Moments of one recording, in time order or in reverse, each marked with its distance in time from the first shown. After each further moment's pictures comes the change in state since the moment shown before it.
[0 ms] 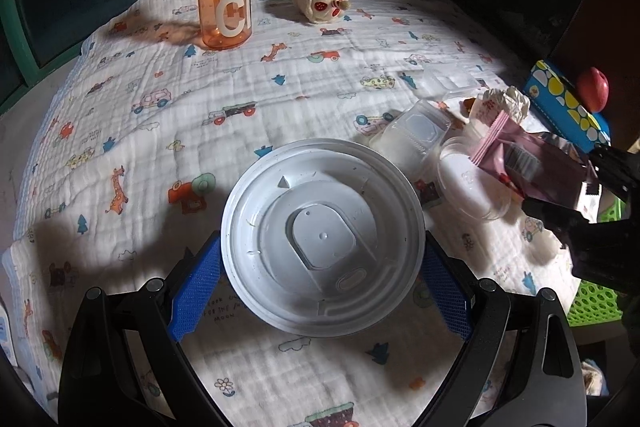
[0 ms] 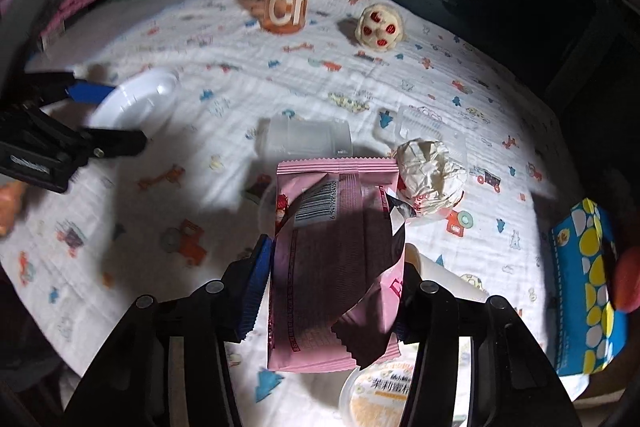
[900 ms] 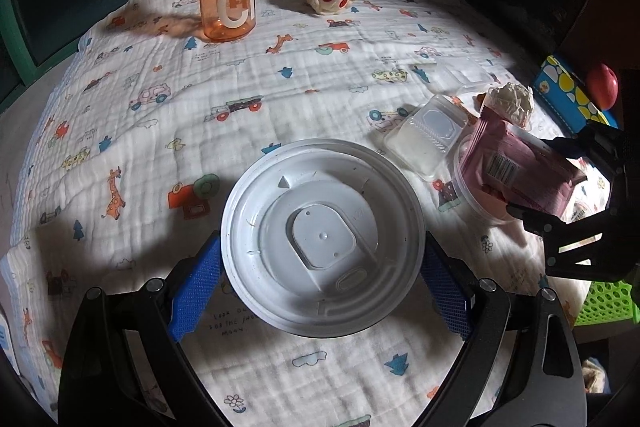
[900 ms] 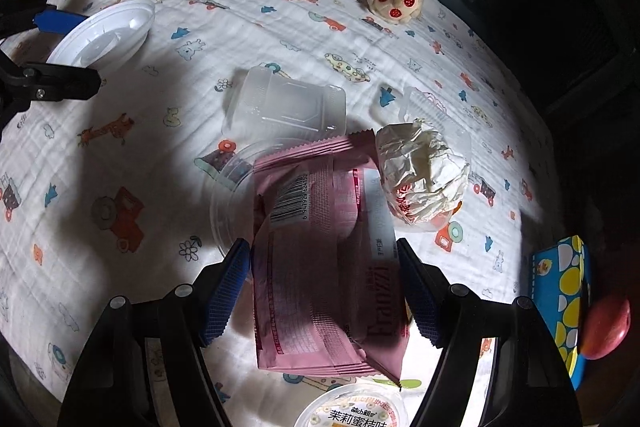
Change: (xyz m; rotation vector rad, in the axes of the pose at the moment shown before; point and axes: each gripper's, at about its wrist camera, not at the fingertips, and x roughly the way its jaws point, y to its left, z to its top) left arm 0.019 0.009 0.003 0.001 0.026 0.013; right arm 0.057 0.006 0.009 -0.201 0.162 -0.138
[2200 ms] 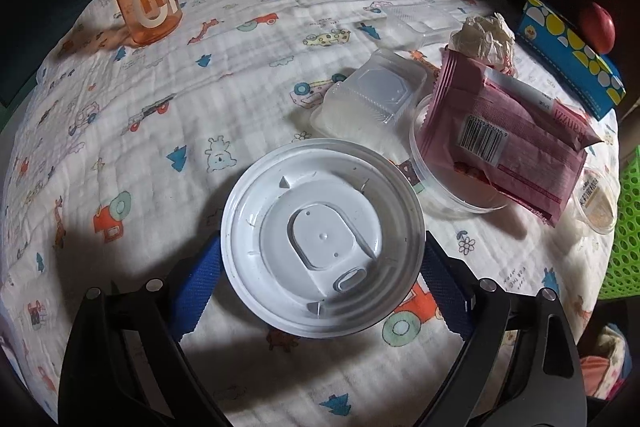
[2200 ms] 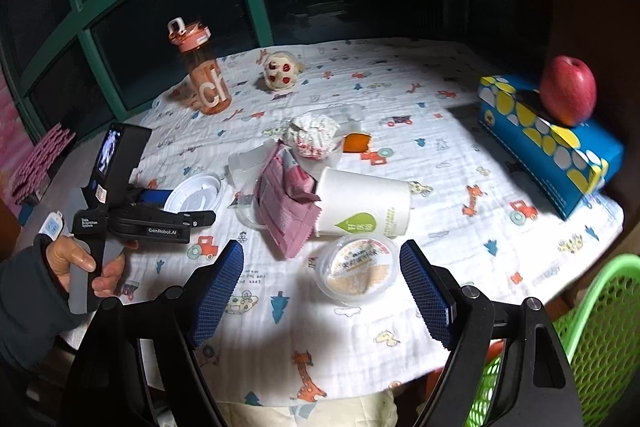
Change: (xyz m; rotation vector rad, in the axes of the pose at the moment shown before) left arm 0.037 -0.058 0.002 0.132 0.077 0.004; right arm -0.124 -0.045 -0.130 0.671 -0.321 0.159
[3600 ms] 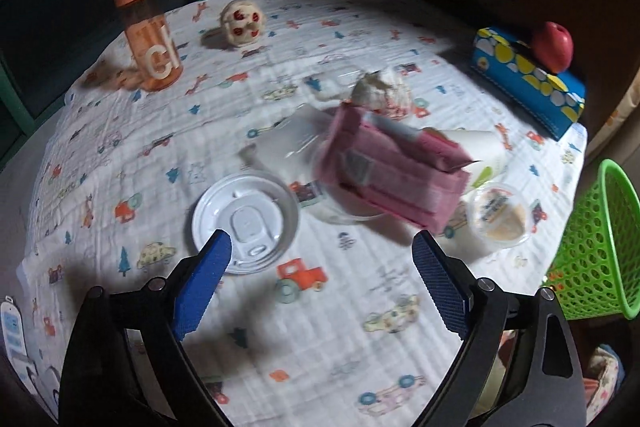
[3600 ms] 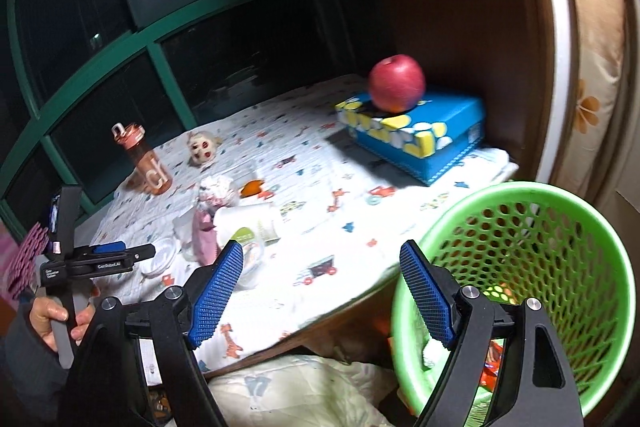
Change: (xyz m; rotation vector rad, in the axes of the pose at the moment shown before) left arm -0.071 -0.068 -0.011 -0.021 -0.106 0.061; right arm -0.126 -0.098 -0.061 0.291 -0.207 -0.138
